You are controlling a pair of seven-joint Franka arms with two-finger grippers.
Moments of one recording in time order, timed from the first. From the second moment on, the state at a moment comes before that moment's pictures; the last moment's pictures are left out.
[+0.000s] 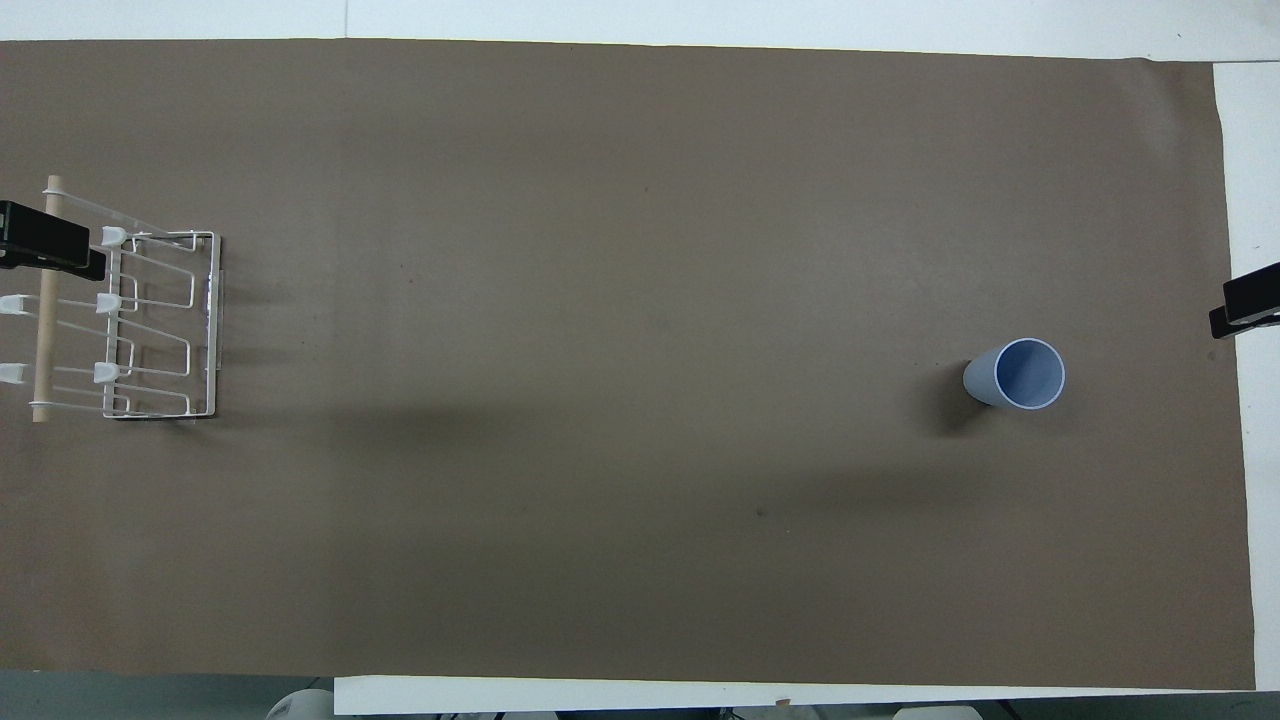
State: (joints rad) left arm -0.08 -0.01 0.01 -1.58 -0.02 1.54 0.00; right arm -0.02 -0.01 -0.10 -1.51 -0.05 1.35 -0.06
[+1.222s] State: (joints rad) left arm -0.08 -0.02 0.01 -1.57 -0.02 1.56 0.00; right arm -0.08 0.01 -0.11 -2.11 0.03 2.02 -0.27
